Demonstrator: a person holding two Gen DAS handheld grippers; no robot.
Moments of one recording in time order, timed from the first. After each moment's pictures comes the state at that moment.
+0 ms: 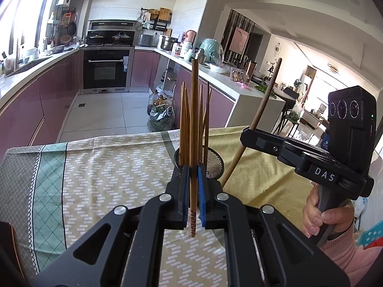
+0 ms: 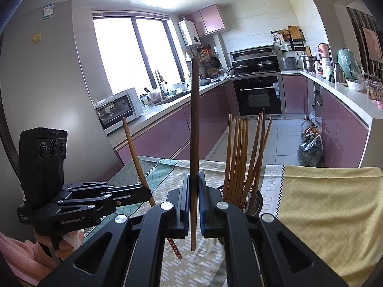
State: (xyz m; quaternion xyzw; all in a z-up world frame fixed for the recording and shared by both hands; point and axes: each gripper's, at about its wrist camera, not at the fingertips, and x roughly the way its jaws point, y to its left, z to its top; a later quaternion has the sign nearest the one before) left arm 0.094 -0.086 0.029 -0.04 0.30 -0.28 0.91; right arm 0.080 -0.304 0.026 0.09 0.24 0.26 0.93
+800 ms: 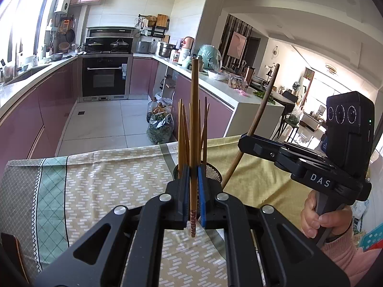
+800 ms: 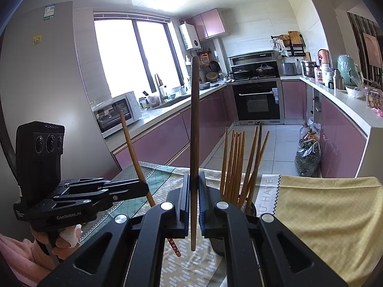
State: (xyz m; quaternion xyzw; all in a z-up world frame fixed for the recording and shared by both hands) left arm 0.101 -0.091 0.050 -0.03 0.28 -0.28 0.92; right arm 0.089 -0.312 0.041 0.08 0.23 0.26 0.93
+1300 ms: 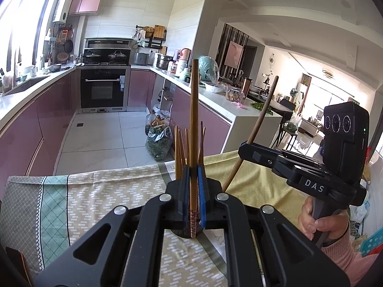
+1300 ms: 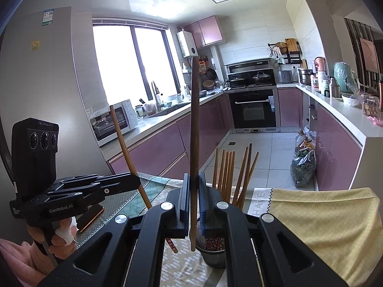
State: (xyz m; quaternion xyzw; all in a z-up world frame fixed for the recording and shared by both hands) left arm 0.105 -0.096 0.076 -0.03 0.25 -0.28 0.93; right arm 0.100 -0.323 0.057 0.08 0.21 0.25 0.94
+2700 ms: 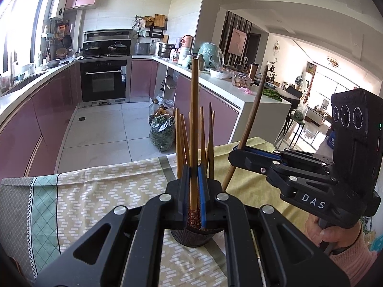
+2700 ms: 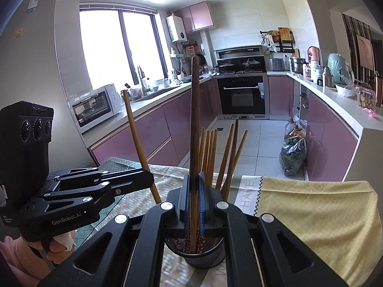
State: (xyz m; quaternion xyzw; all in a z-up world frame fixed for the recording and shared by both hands) left arm 0.149 -0.128 0.048 -0.01 0.29 -0.27 0.92; right arm 0.140 -0.315 0.022 0.06 0.26 0.21 0.94
